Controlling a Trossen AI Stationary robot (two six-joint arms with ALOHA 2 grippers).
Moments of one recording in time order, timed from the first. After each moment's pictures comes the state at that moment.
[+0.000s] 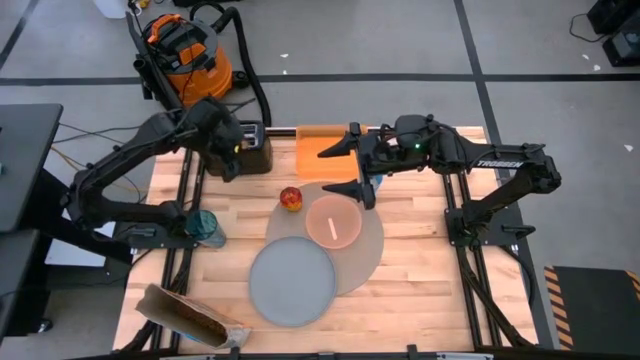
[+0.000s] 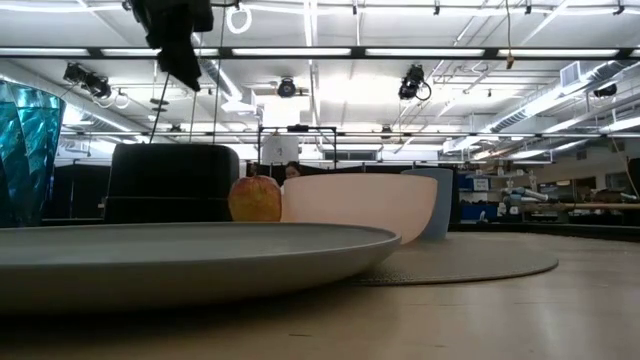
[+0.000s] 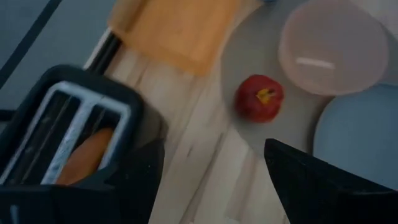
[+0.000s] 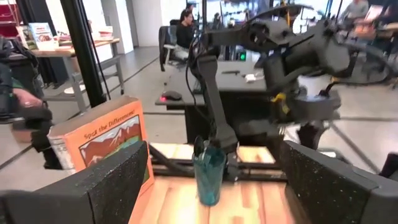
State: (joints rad) left arm 0.67 1.13 1.25 -1.08 0.15 0.21; right arm -0.02 1.39 1.49 -0.18 -0.16 0.02
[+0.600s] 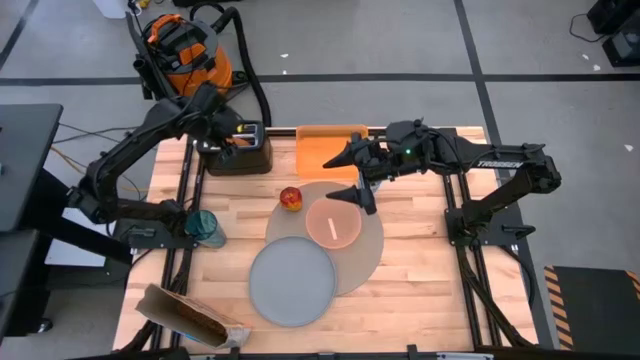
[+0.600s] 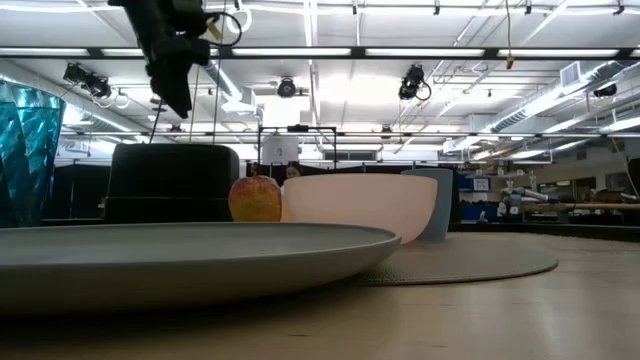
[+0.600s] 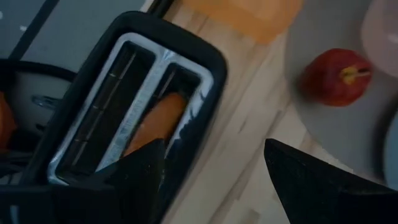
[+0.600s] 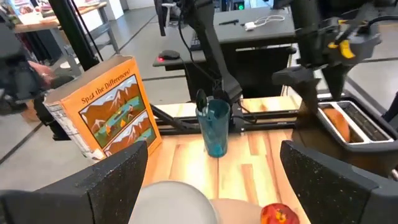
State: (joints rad) left arm 0.88 1.24 1.25 -1.10 0.11 0.35; right arm -0.01 1.39 1.49 -0.36 -0.14 0.10
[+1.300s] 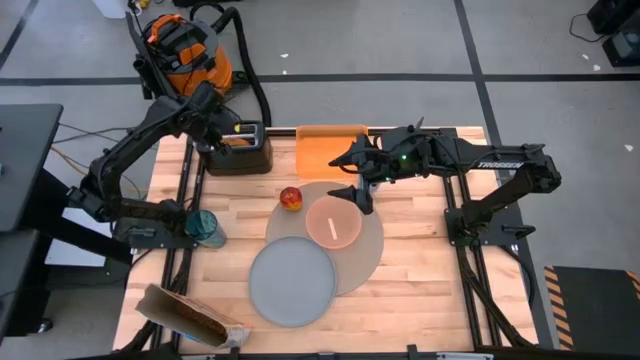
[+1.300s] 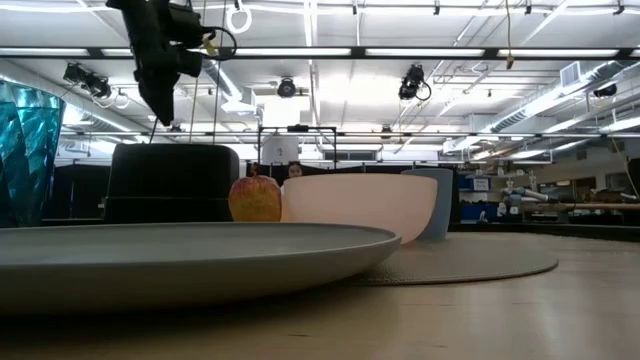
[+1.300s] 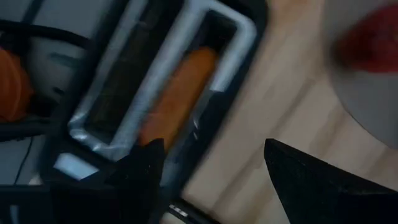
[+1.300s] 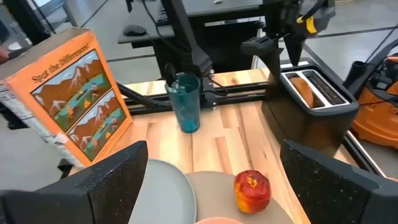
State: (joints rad) left arm 0.96 1.26 1.25 -1.19 0.03 0.40; right arm 0.00 1.39 1.49 -0.47 0.01 0.11
